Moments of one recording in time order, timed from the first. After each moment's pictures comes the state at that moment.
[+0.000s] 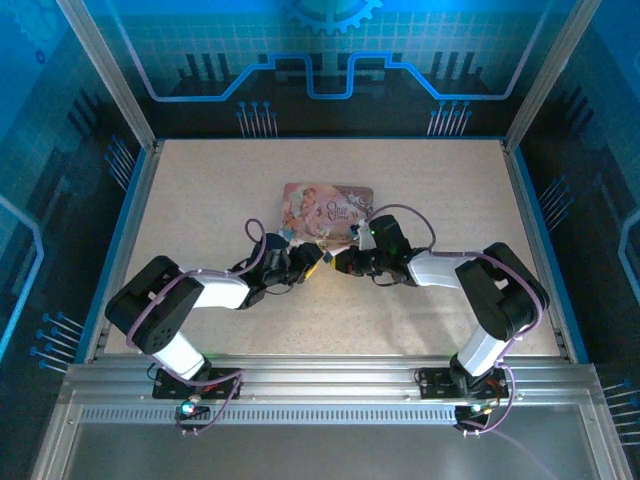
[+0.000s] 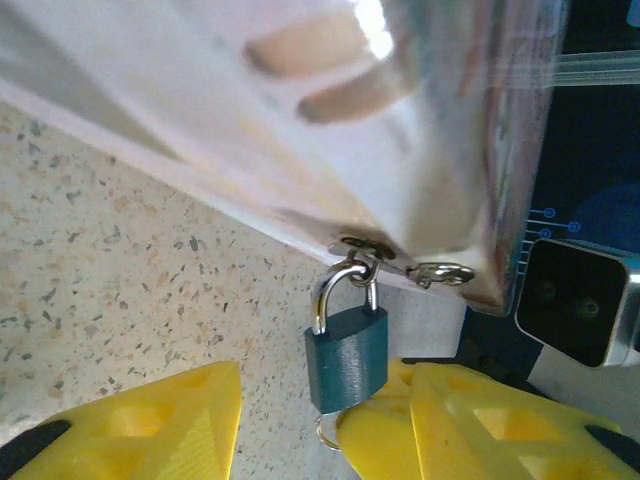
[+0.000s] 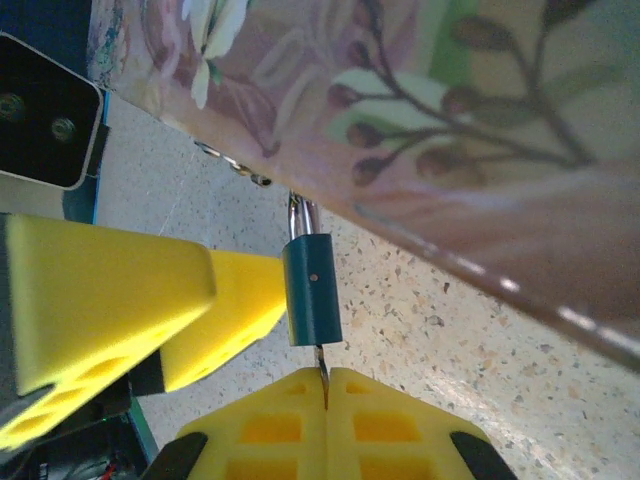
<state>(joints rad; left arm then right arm) -0.57 1.61 0.52 0.57 0.25 -1.36 0.54 1.68 0.72 0.22 -0.57 0.71</state>
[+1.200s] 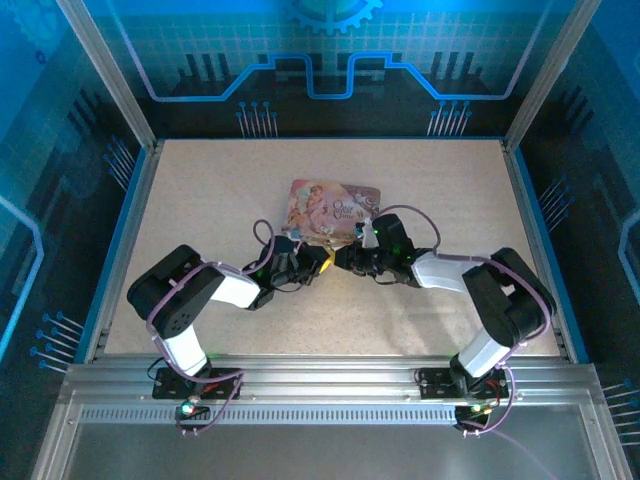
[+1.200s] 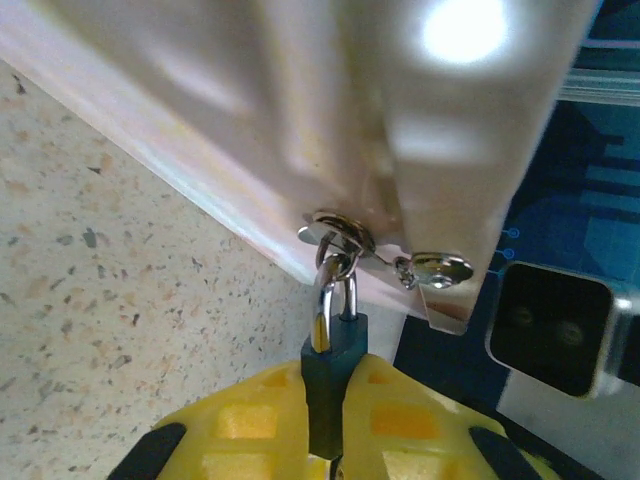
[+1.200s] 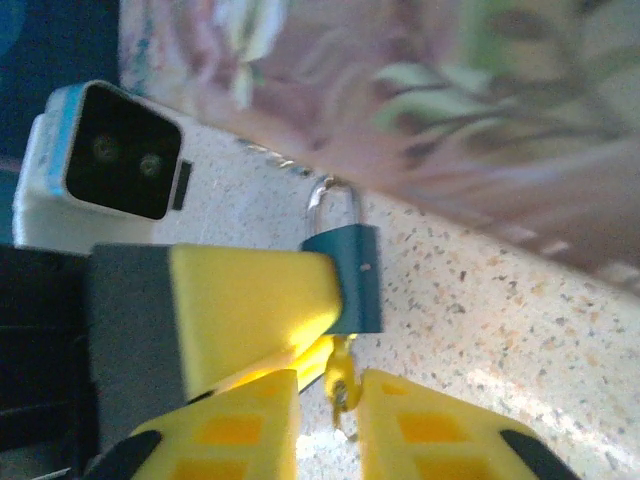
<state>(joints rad) -0.61 1.74 0.55 0.77 0.24 -1.50 0.54 1.61 0.71 0.20 -0.55 0.83</state>
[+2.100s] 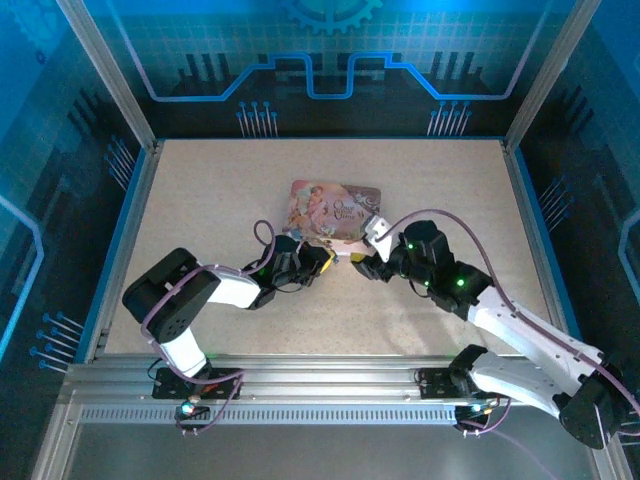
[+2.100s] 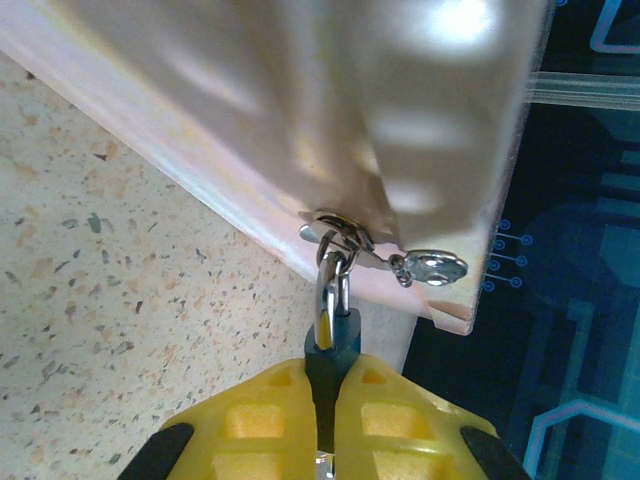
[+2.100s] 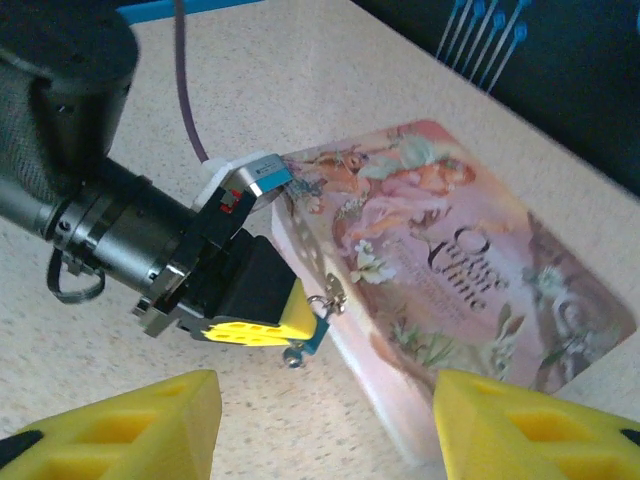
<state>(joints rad) -0.64 1.70 0.56 0.69 0.21 -1.50 0.68 0.97 0.73 -0.23 -0.10 -0.27</state>
